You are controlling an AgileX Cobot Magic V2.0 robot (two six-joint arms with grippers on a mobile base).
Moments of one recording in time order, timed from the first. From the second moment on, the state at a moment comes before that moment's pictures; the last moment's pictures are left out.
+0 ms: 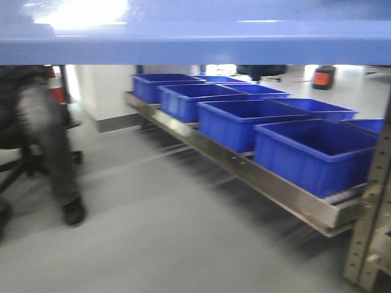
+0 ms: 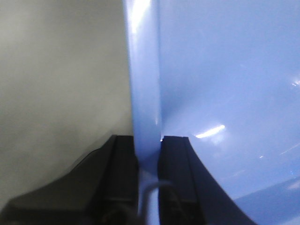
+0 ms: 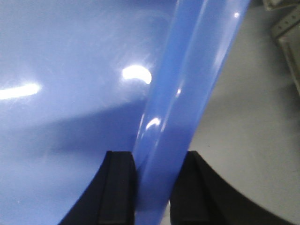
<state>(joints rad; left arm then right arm) -0.43 1.22 -1.36 -0.22 1.26 -0.18 0.56 1.16 -1.28 -0.10 1.23 0.35</state>
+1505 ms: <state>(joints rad) -0.43 1.22 -1.36 -0.22 1.26 -0.18 0.56 1.16 -1.28 -0.11 1.23 0.35</state>
